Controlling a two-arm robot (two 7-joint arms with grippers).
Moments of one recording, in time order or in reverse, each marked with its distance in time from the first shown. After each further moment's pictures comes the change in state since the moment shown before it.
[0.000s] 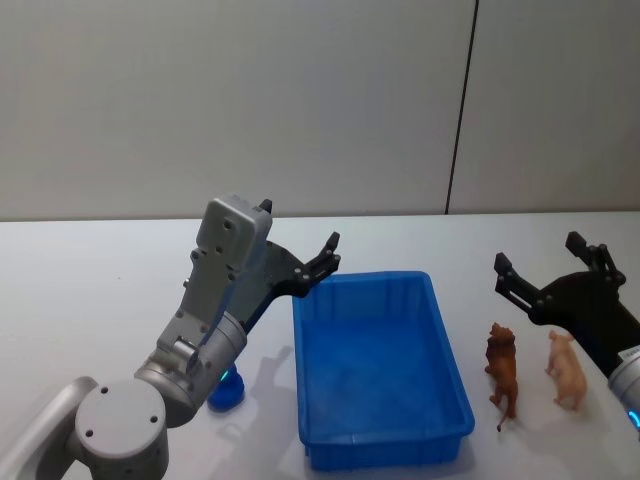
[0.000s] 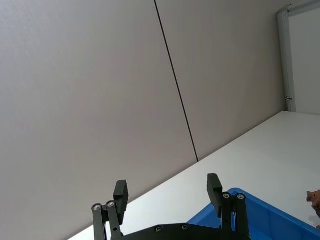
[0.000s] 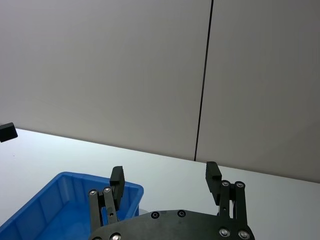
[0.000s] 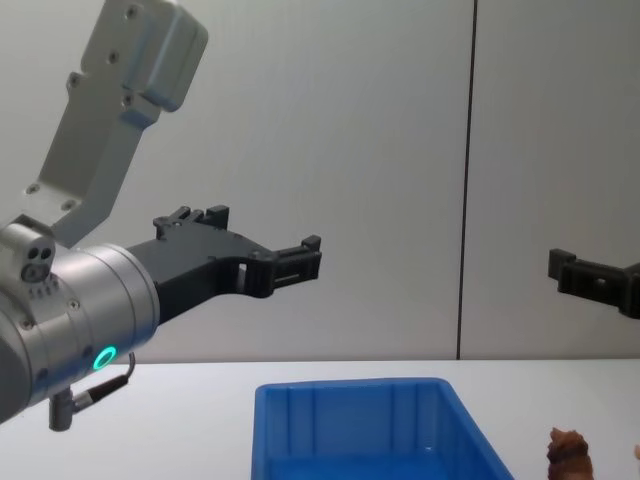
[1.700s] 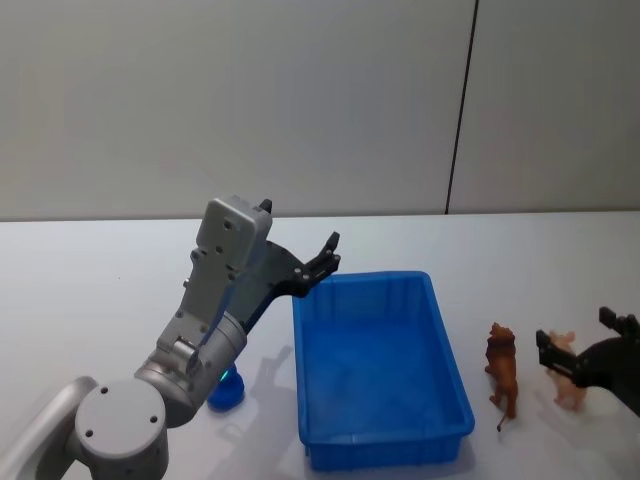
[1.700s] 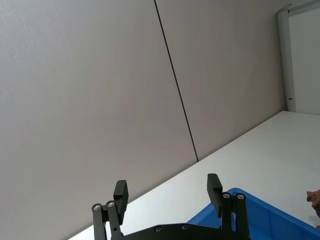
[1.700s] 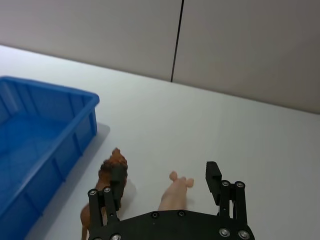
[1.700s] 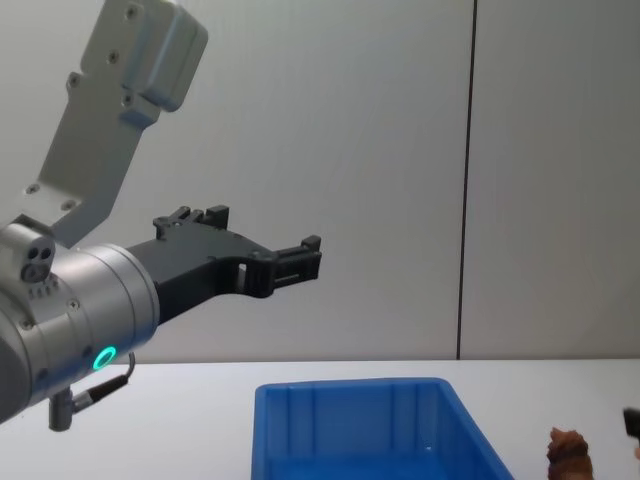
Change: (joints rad) left arm 0.000 0.000 0.000 0.000 0.000 0.000 0.000; right arm 0.010 0.073 0.051 0.161 -0.020 0.139 0.092
